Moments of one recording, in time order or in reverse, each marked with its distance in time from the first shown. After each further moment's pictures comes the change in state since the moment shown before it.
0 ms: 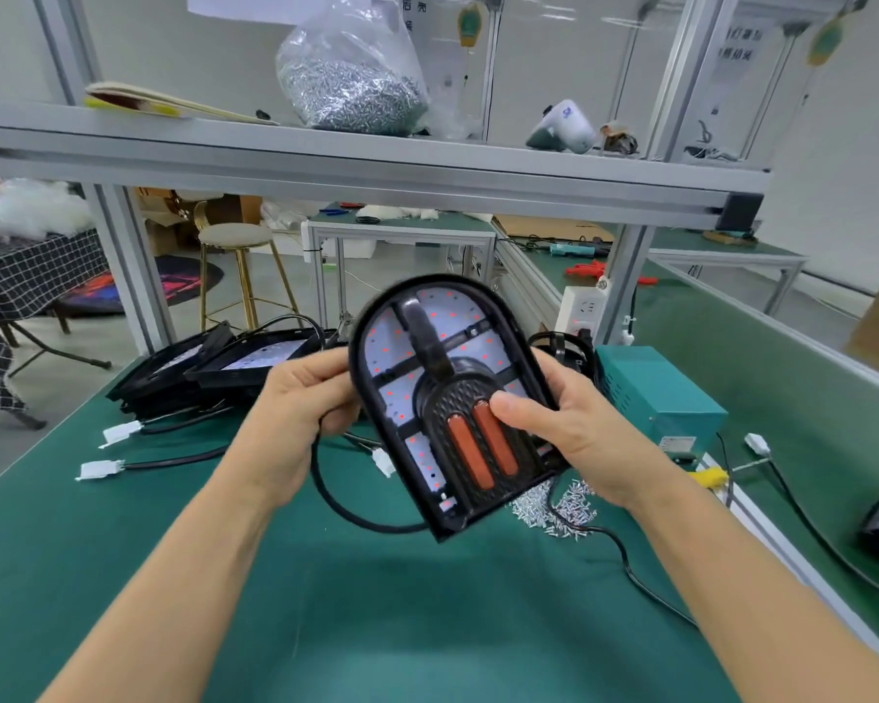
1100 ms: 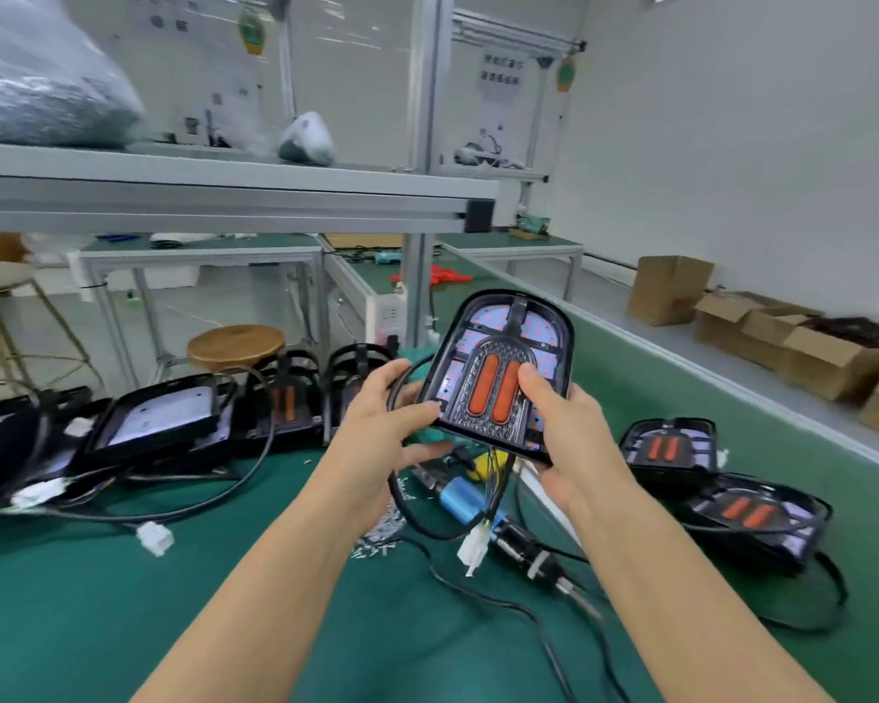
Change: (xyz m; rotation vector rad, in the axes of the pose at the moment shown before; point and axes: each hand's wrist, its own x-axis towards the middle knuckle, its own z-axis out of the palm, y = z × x) left_hand 0.032 -0.049 0.214 -0.309 -0.261 -0.371; right_hand -0.088 -0.013 -0.104 0.339 1.031 0.167
